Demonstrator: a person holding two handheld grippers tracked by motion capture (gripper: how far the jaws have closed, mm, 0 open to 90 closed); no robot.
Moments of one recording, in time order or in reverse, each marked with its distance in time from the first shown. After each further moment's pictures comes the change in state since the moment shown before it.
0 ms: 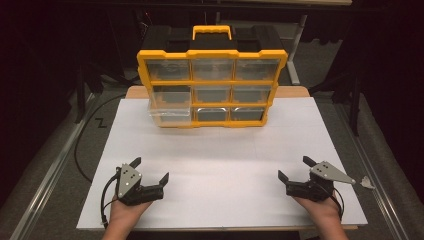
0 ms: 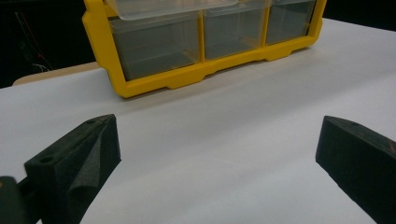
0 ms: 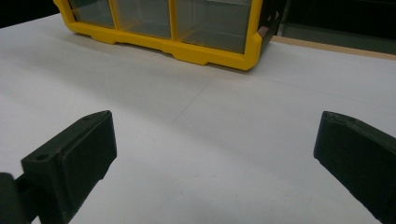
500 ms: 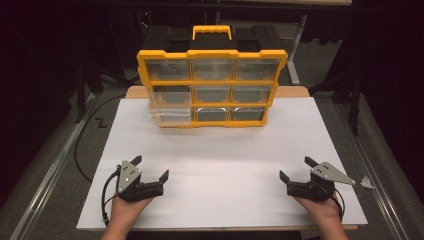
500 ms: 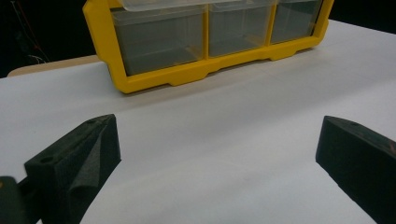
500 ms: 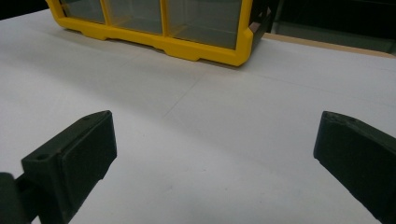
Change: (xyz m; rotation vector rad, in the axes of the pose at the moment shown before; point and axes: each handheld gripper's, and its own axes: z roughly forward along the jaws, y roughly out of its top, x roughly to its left) left arm 0.006 -0.001 0.007 0.011 -0.004 -0.039; right arm -0.004 -0.004 0.000 0.004 -0.027 -0.005
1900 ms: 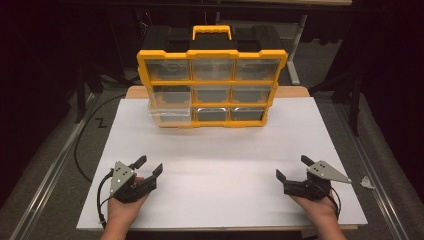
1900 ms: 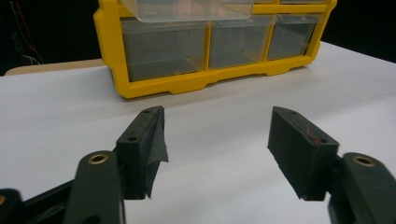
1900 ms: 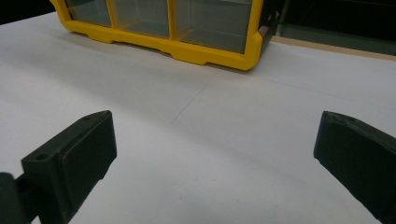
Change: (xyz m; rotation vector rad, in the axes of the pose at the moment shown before) left arm 0.007 -0.002 -0.008 -0.050 -0.025 -0.057; right arm 0.005 0.003 0.007 -0.007 0.019 -0.004
